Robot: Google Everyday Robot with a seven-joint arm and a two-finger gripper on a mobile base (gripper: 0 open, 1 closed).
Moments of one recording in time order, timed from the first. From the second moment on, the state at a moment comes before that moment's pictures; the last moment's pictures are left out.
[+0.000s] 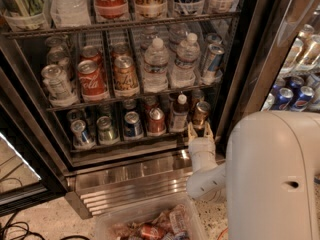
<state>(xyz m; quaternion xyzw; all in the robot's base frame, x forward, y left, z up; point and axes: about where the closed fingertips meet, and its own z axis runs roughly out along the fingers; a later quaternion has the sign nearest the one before) 0.693 -0.168 0.580 -0.02 0.71 -0.05 0.70</state>
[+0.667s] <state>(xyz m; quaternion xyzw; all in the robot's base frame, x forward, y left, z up) 0.710 -0.178 0.567 -0.03 0.72 -0.07 0.69</state>
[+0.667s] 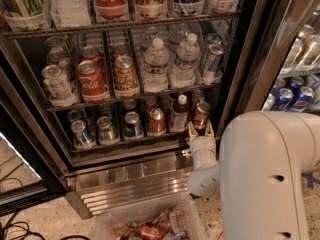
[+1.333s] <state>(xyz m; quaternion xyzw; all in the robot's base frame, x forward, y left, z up) 0.714 -0.182 0.569 -0.03 0.71 -0.08 0.70</state>
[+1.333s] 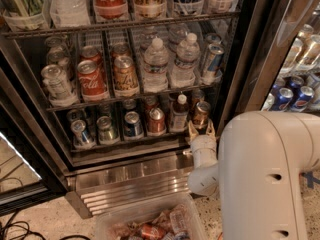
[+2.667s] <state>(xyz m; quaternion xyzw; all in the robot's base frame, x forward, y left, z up) 0.722 -0.187 0.581 -0.03 0.69 -0.08 0.71</state>
